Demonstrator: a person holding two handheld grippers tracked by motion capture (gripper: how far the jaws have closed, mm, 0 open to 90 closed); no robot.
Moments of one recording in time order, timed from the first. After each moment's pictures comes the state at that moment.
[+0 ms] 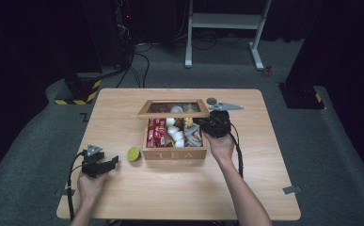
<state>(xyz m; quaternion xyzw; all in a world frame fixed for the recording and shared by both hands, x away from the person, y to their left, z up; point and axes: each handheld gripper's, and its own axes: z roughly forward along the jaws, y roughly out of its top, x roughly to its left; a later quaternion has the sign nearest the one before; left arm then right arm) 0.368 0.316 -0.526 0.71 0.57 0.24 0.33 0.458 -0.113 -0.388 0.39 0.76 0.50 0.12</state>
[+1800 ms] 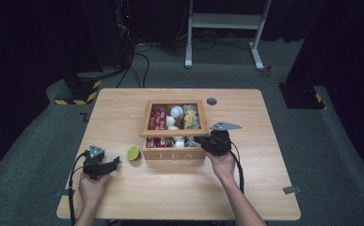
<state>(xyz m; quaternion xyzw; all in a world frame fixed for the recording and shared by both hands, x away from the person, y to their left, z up) 0.366 0.311 -0.529 0.72 0.56 0.25 0.32 0.427 -0.122 -0.438 0.40 0.78 0.48 0.10</state>
